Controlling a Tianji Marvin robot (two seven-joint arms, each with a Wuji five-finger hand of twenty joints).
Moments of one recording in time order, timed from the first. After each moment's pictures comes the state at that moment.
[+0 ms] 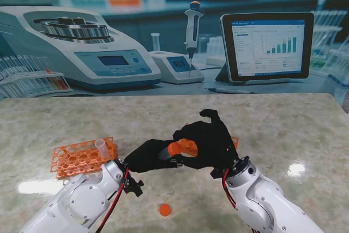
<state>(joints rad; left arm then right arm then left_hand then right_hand) 1.58 -1.09 -1.08 -1.66 0.32 -0.49 -0.08 -1.66 -1.10 1.13 -1.78 -1.14 -0.33 -0.65 1.00 -0.28 0.05 0.00 0.54 -0.14 1.30 1.49 1.05 0.02 0.93 1.14 1.04 0.10 1.21 1.13 1.02 0.30 1.76 0.68 0.29 -0.53 0.64 -0.14 0.88 -0.20 0.53 0.69 1.11 -0.06 0.36 0.59 1.03 0.02 0.38 0.61 0.23 0.28 0.92 0.36</state>
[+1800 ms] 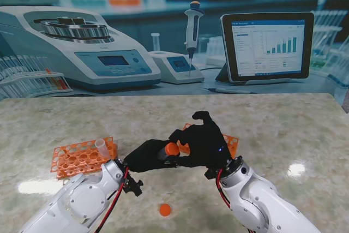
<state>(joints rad) 1.57 -1.09 -1.08 -1.65 0.31 -0.49 -0.08 -1.63 -1.09 1.07 -1.78 -1.14 -0.30 -0.63 1.00 -0.28 0.05 0.00 0.54 -0.14 1.30 1.49 1.05 0.02 0.93 1.14 1.04 0.10 1.21 1.13 1.02 0.30 1.76 0.68 0.52 -0.57 0.42 -0.23 0.89 -0.13 0.81 0.51 1.32 -0.08 0.53 0.72 1.17 0.00 0.49 0.66 0.31 0.29 0.94 0.36</state>
